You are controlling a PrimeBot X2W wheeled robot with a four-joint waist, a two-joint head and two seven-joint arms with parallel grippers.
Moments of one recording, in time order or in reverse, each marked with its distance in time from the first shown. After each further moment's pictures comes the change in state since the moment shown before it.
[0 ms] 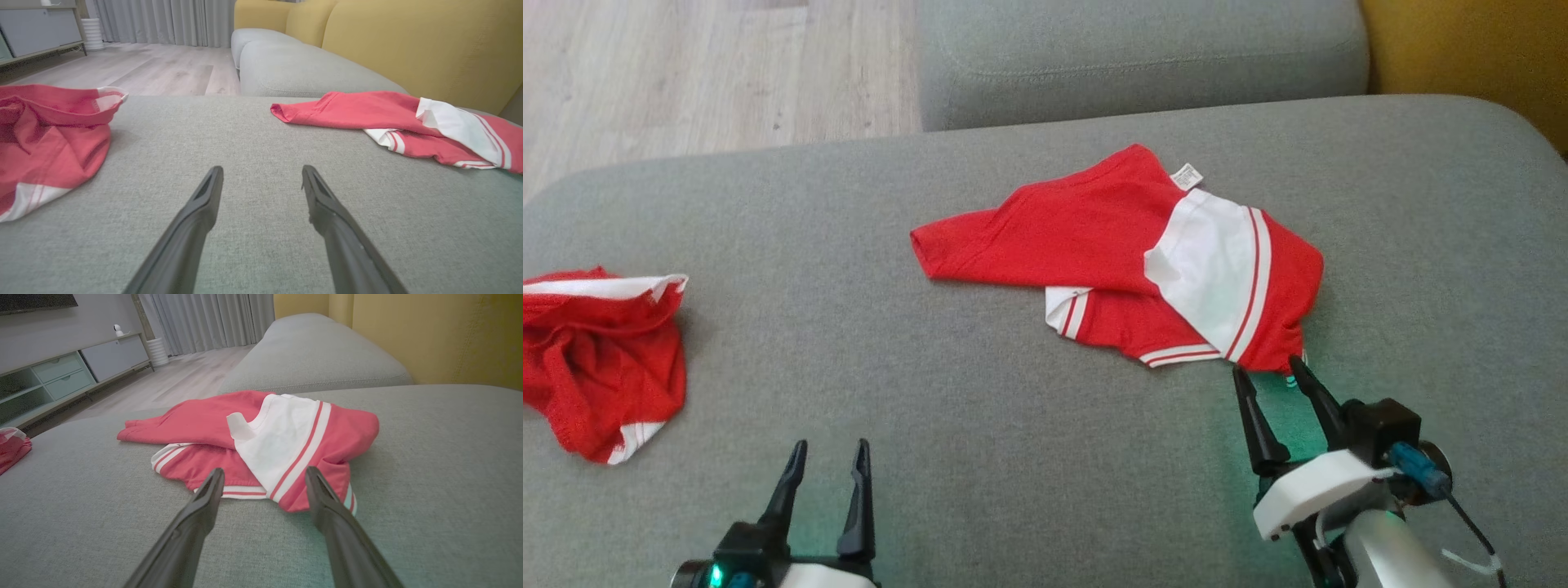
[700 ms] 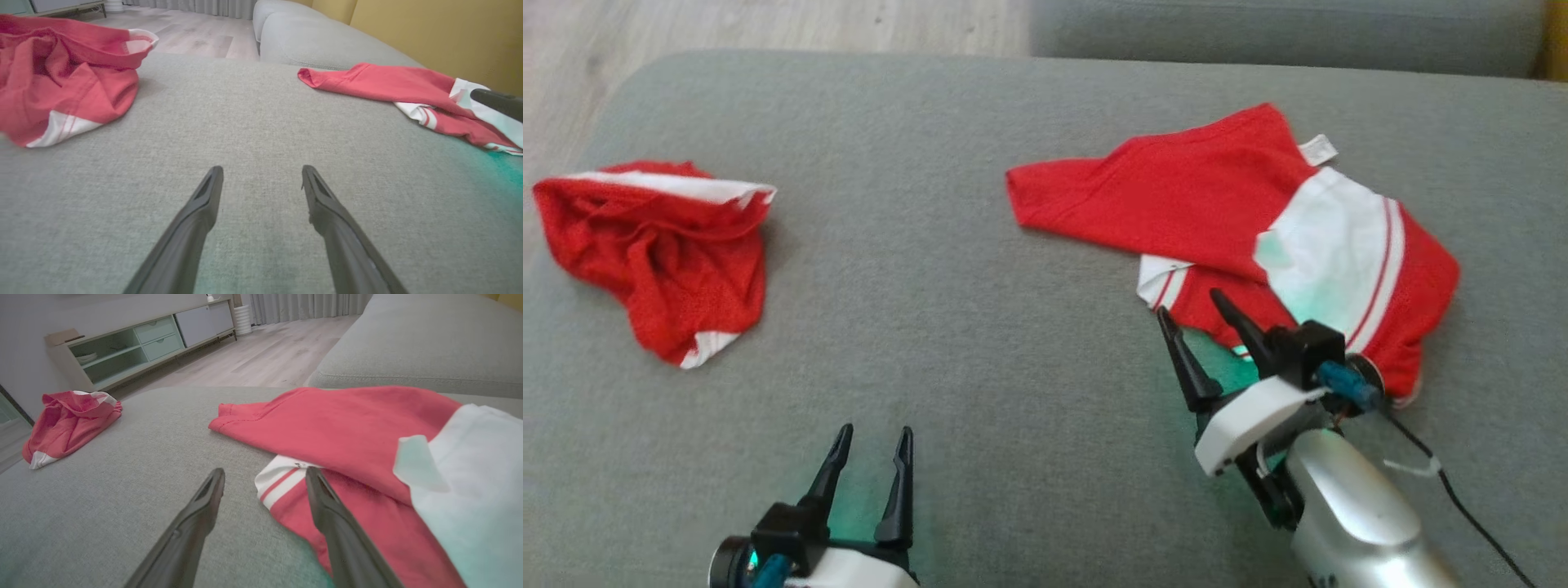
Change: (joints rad) left arm -0.042 -0.018 -0.077 0.023 -0.009 -0.031 0.000; right arm -0.217 0.000 0.221 0.126 0.078 0.000 0.000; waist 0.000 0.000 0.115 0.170
